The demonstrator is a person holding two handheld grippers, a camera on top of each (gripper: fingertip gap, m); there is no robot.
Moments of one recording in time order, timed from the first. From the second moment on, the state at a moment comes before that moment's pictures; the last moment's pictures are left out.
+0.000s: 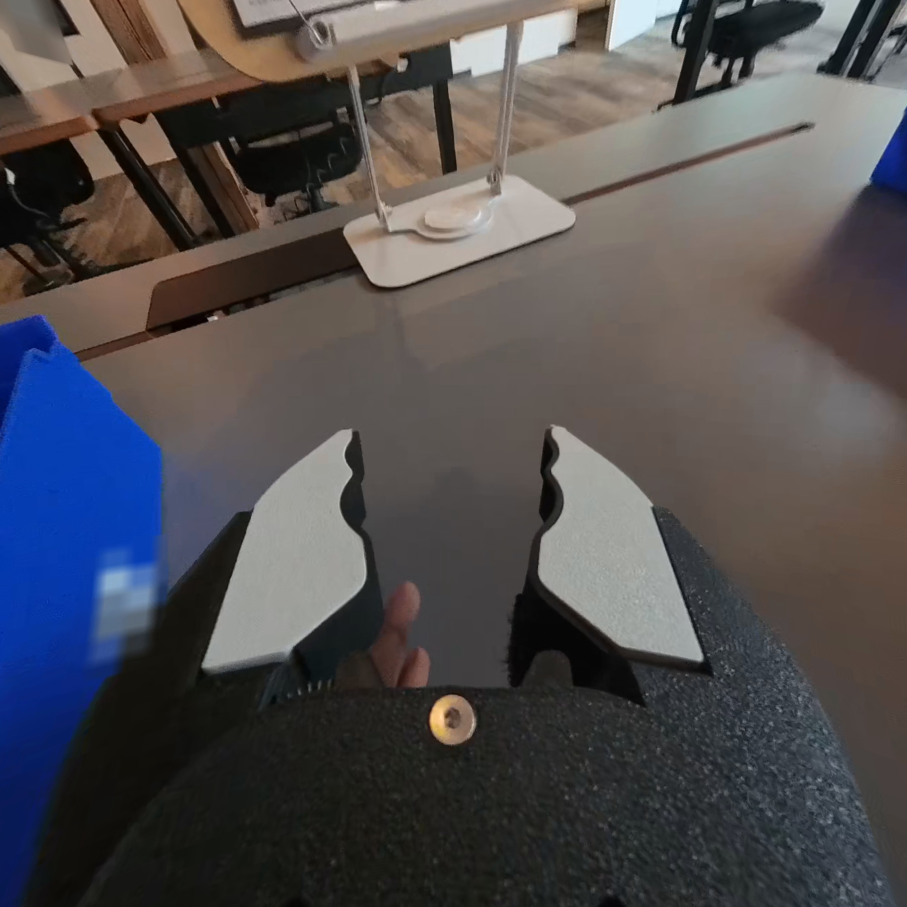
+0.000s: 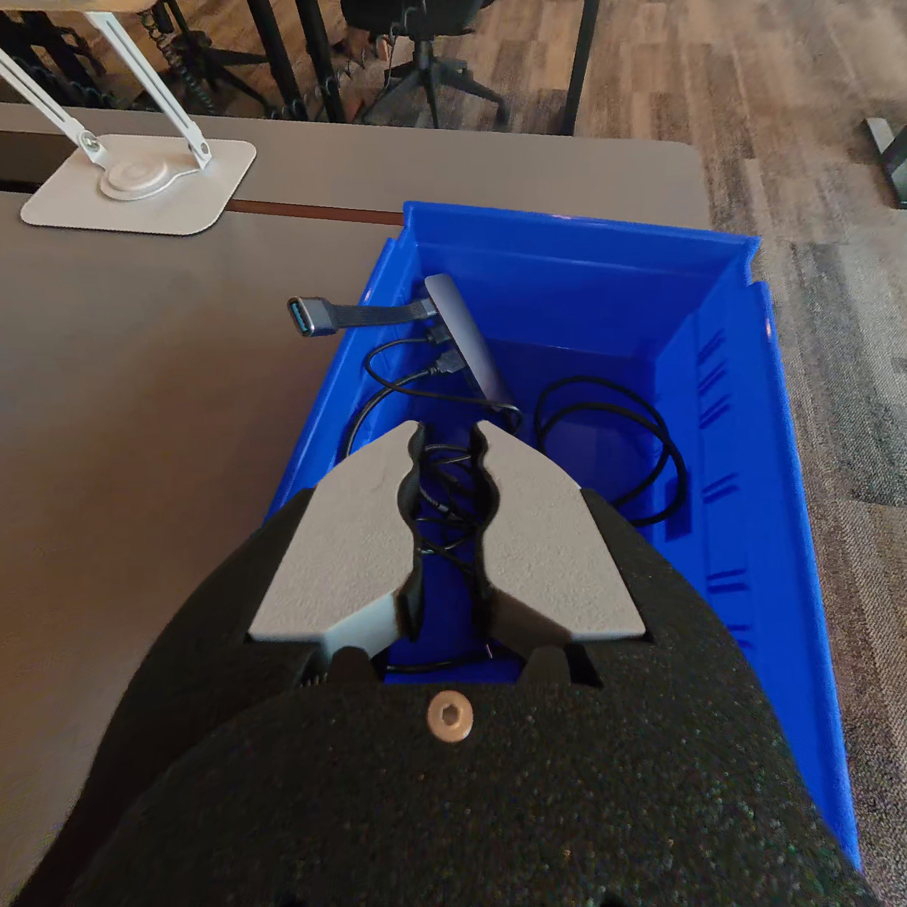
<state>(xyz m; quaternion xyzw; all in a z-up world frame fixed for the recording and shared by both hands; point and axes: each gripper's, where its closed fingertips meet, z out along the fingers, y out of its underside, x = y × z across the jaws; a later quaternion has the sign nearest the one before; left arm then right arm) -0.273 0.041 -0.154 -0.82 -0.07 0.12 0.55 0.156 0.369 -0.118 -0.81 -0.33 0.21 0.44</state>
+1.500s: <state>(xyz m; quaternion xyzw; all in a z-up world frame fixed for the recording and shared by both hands) -0.265 -0.003 -0.061 -0.77 0.01 0.31 0.55 0.127 0.253 -0.045 -0.69 -0.39 0.19 0.58</state>
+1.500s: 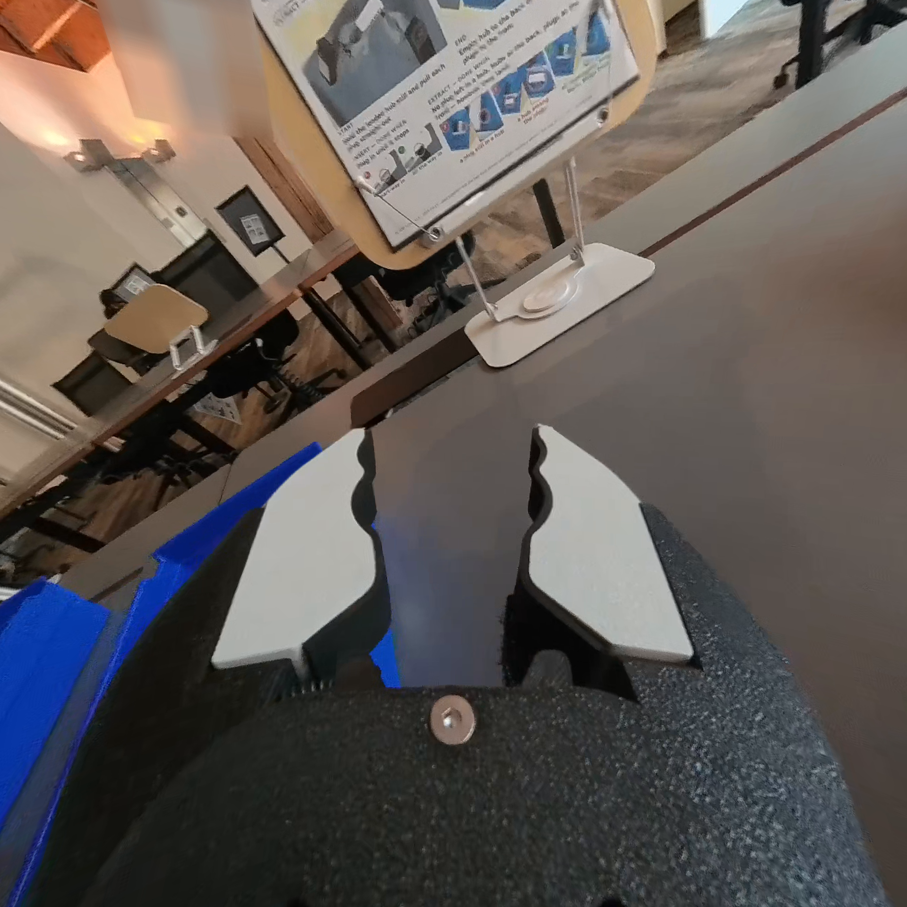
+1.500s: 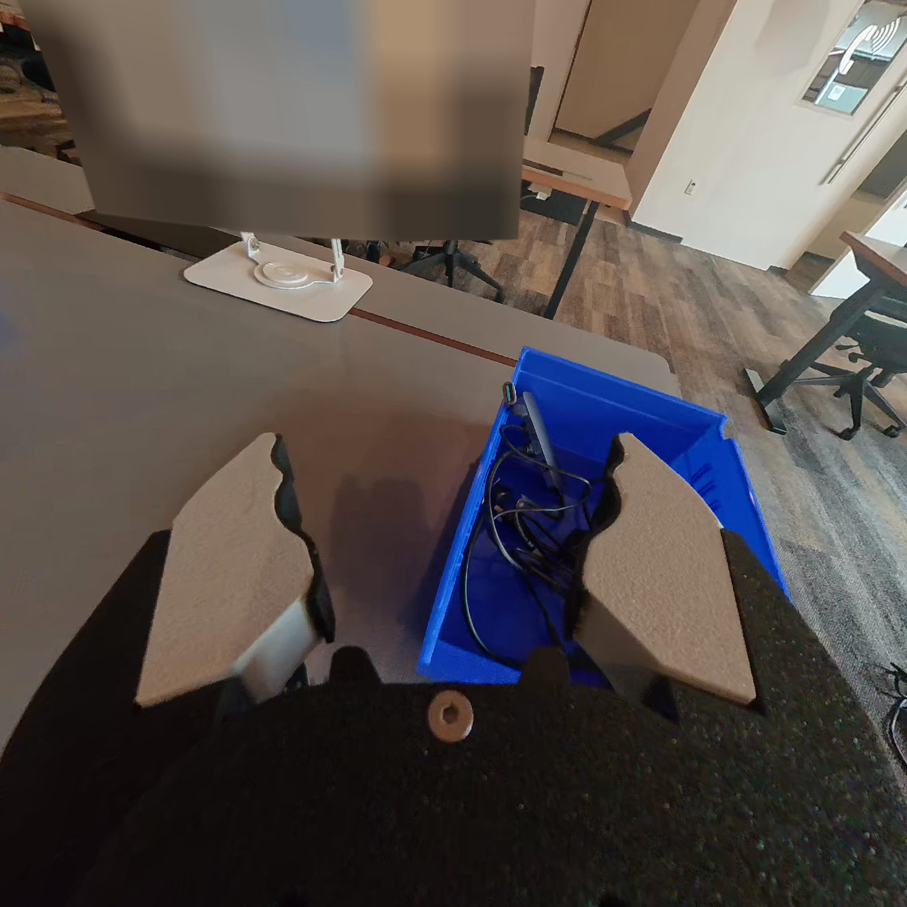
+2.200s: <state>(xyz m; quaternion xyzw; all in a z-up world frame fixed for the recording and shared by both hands) -0.314 -0.061 -0.039 -0.77 -0.04 0.33 0.55 0.130 0.265 -0.134 -0.77 -0.41 0.13 0.47</state>
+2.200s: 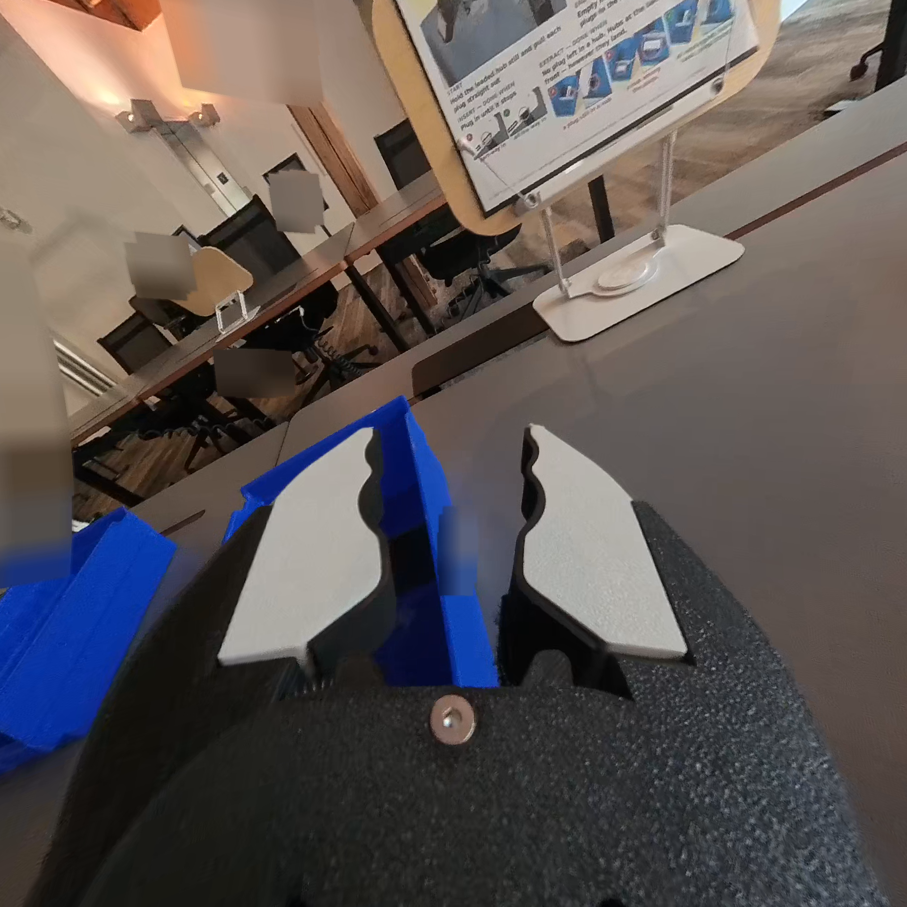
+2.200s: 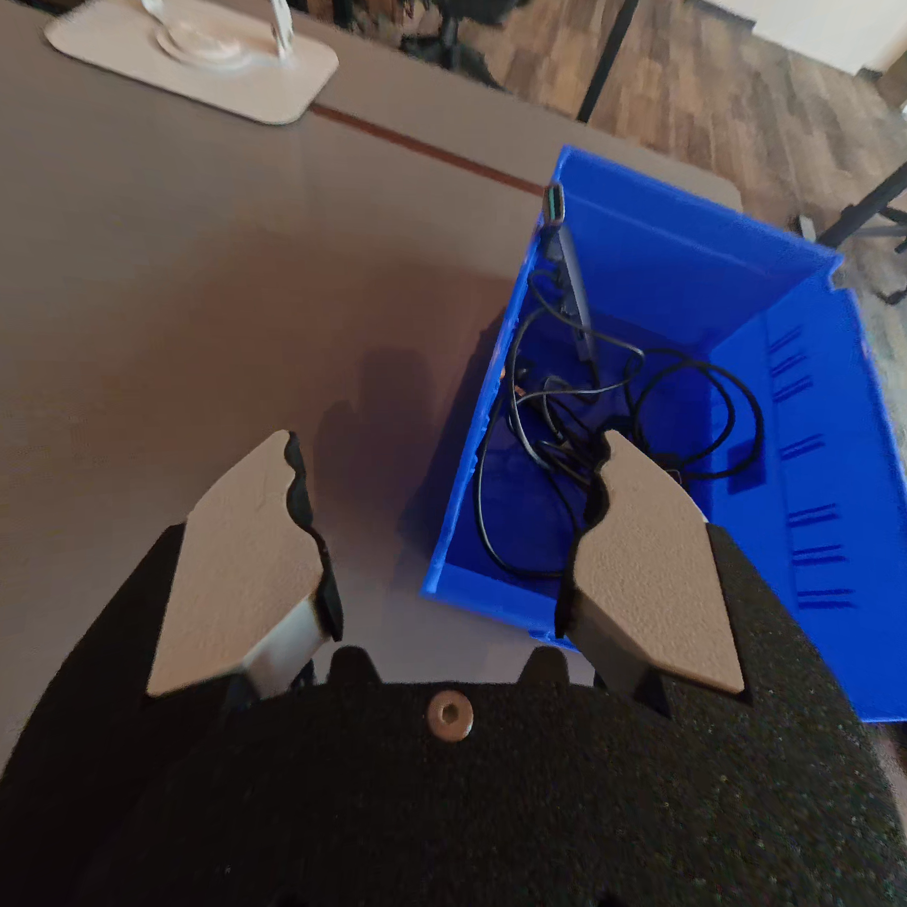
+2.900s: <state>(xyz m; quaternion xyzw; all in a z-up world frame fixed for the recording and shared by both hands) -0.325 -0.096 -0.057 -0.80 -0.07 0.34 0.49 0.093 0.280 -0.189 -0.79 -0.45 0.02 0.41</state>
